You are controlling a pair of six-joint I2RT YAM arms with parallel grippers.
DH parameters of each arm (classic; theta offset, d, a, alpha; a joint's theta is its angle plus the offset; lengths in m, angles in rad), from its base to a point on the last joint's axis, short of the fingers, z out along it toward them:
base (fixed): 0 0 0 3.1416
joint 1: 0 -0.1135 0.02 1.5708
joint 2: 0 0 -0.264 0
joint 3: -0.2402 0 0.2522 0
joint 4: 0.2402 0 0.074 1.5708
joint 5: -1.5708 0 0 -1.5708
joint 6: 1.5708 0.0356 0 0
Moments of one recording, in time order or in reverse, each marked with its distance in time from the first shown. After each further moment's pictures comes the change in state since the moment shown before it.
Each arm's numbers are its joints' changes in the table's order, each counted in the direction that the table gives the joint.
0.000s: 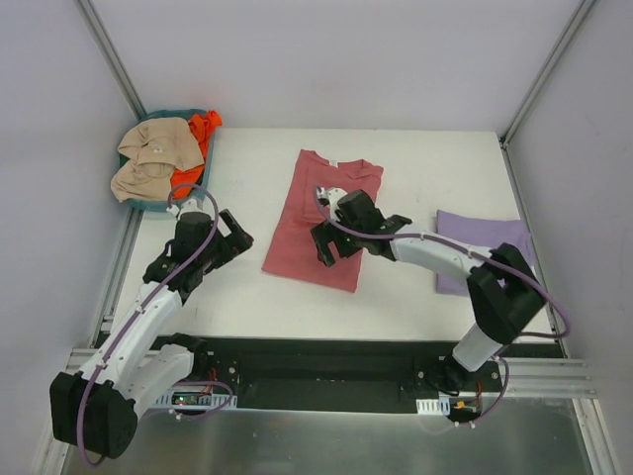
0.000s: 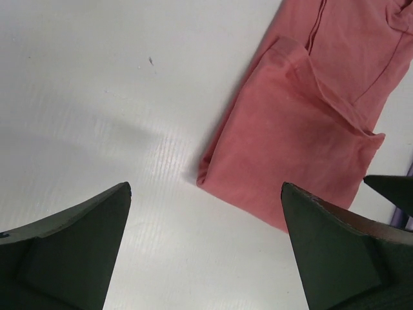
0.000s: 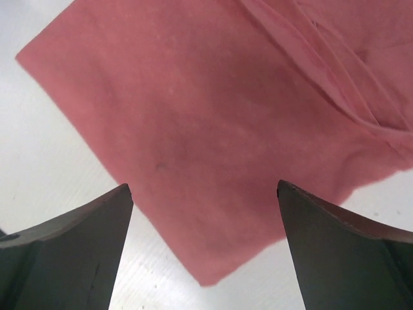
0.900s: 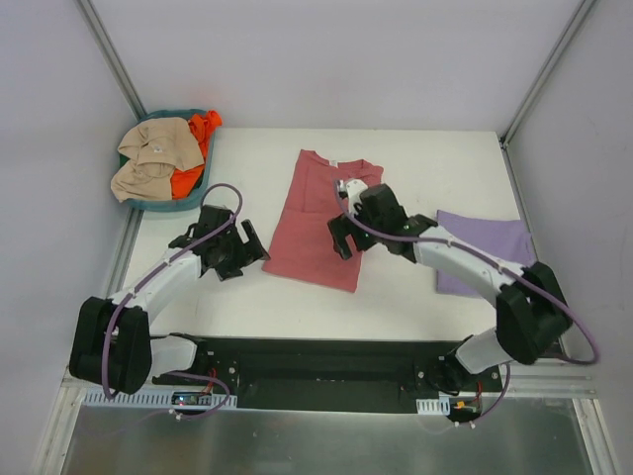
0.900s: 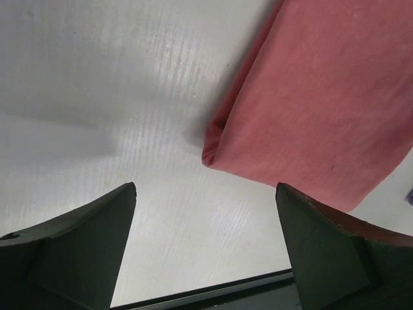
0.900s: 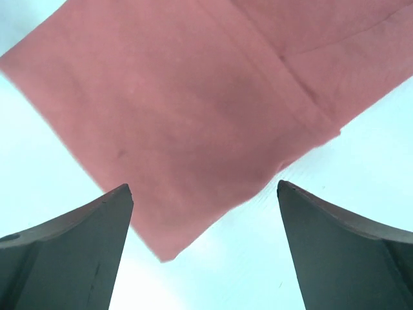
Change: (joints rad) left arm -0.007 0.326 -0.027 -0.001 -0.222 0.008; right arm 0.103 -0.032 -0.031 0.038 0.003 -0.090
